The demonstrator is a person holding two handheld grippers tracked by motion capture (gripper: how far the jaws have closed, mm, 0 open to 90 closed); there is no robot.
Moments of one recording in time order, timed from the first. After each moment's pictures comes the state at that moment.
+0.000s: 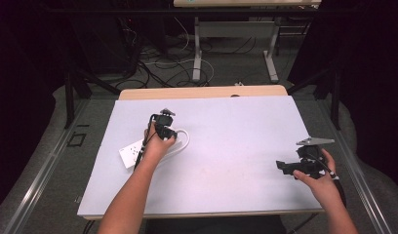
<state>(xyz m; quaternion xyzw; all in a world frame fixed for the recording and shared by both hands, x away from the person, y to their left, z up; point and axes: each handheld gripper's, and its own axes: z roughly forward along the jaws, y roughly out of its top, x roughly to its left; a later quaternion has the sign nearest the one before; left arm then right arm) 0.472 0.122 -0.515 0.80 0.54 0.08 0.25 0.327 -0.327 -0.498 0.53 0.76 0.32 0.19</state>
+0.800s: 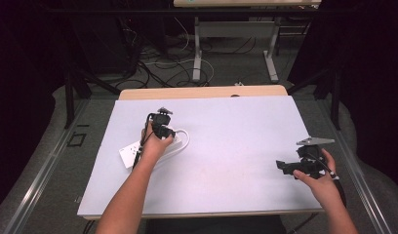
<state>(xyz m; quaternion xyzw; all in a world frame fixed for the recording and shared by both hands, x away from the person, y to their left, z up) 0.469 0.128 -0.507 0.79 0.55 0.09 0.27 0.327 -0.327 -0.498 0.53 0.76 0.33 0.19</state>
